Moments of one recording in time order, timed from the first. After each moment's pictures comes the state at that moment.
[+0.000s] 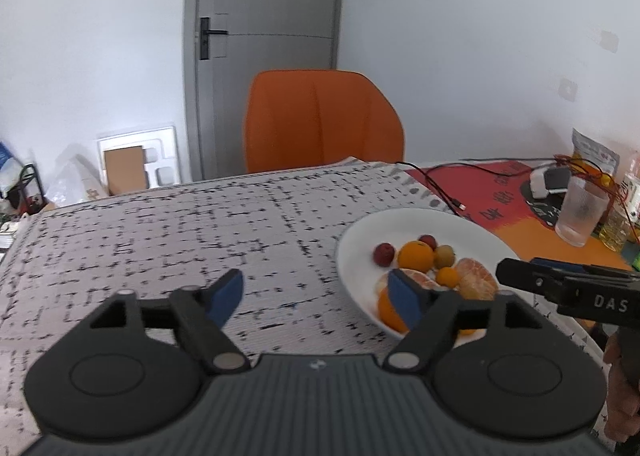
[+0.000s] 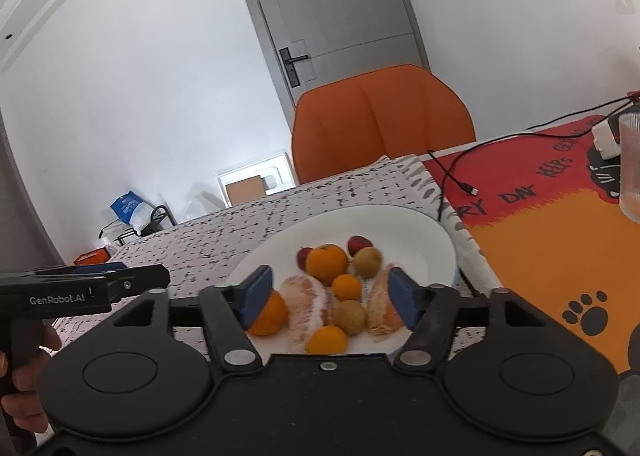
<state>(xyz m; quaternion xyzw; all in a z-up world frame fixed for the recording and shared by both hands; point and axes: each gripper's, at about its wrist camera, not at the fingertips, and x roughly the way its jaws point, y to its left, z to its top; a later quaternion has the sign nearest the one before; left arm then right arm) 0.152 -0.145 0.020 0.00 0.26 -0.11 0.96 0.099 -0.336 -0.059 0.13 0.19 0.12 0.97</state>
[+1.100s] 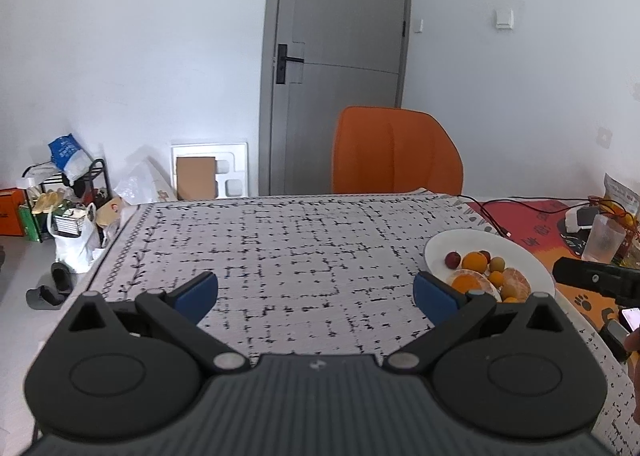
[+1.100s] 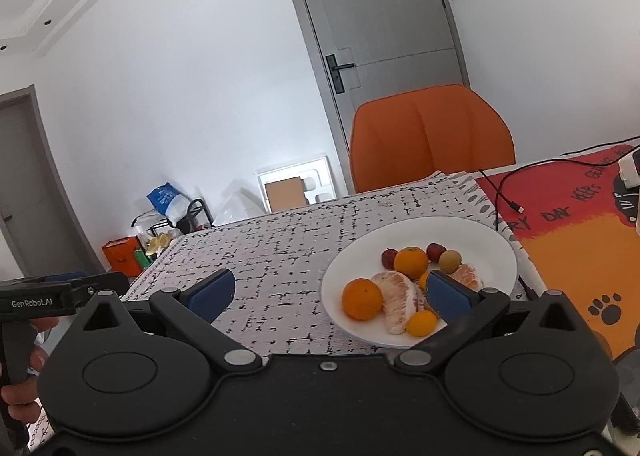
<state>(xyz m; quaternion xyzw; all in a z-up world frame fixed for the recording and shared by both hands) 0.058 -0.057 0.056 -0.03 0.22 -0.02 0.97 0.039 -0.286 -0.018 0.10 0.18 0.16 0.97</state>
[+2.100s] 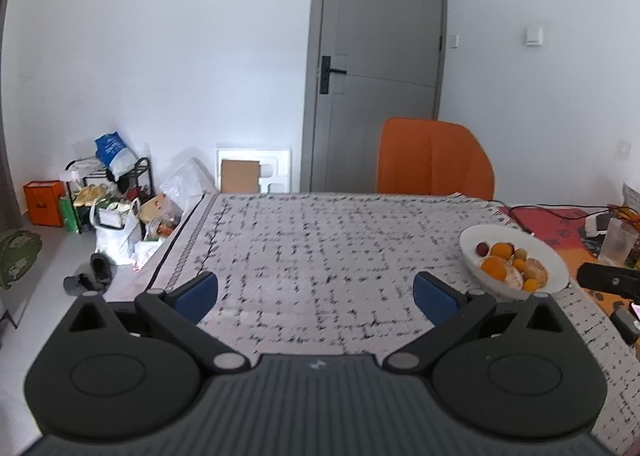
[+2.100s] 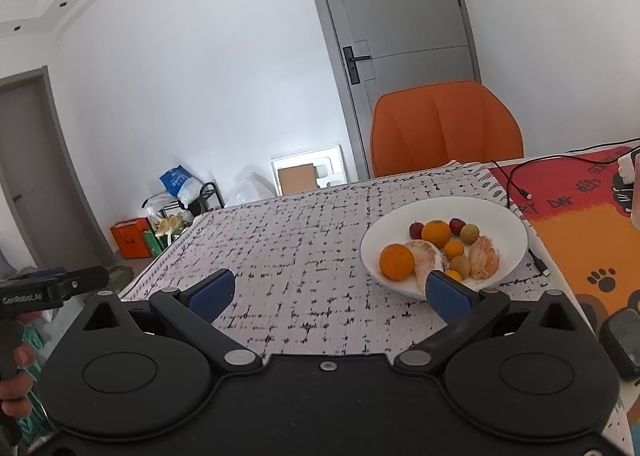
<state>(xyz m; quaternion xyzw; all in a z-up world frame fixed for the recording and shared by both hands) -0.013 -0.023 0.052 -0.04 0.21 0.04 0.98 -0.013 -0.258 -0.017 0.08 0.19 0.17 0.96</state>
